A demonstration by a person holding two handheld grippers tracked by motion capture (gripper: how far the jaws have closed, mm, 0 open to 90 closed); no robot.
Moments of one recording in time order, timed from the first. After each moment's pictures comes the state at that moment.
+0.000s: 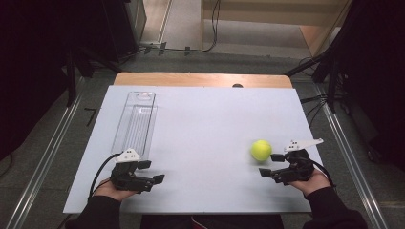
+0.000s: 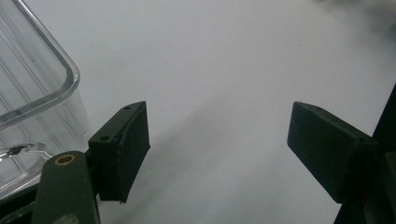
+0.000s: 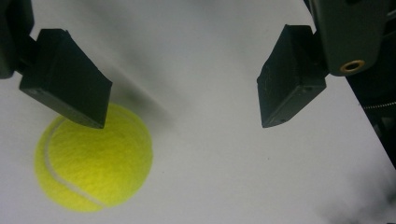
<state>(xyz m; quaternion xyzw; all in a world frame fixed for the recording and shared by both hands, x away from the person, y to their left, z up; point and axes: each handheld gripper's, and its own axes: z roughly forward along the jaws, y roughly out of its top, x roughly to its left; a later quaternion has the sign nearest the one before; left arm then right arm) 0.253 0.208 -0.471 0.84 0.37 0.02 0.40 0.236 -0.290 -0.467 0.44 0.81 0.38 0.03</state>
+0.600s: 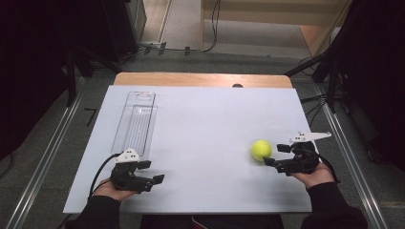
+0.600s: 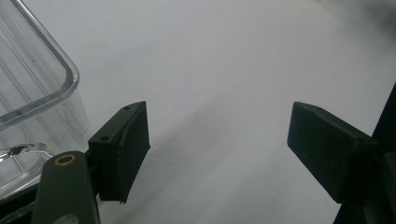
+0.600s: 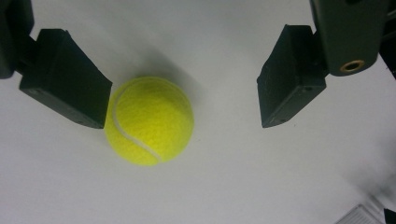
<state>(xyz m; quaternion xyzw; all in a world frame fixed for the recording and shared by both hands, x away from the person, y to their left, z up) 0.253 0.208 -0.471 0.84 0.37 0.03 0.39 0.247 -0.297 -0.449 0.47 0.79 0.39 0.08</state>
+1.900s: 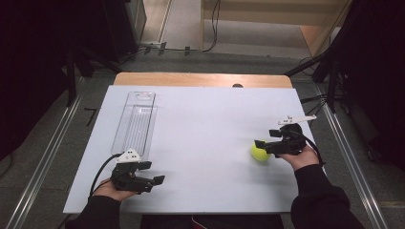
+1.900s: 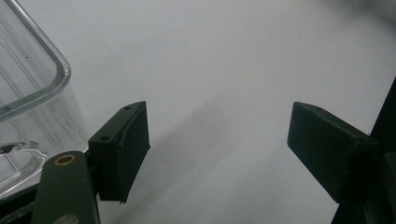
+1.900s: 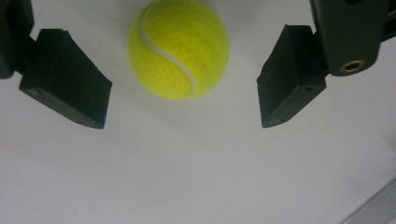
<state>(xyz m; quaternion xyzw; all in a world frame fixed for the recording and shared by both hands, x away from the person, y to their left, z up) 0.253 0.208 -0.472 0.84 0.37 0.02 0.39 0.299 -0.282 -0.450 0.48 0.78 0.38 0.09</state>
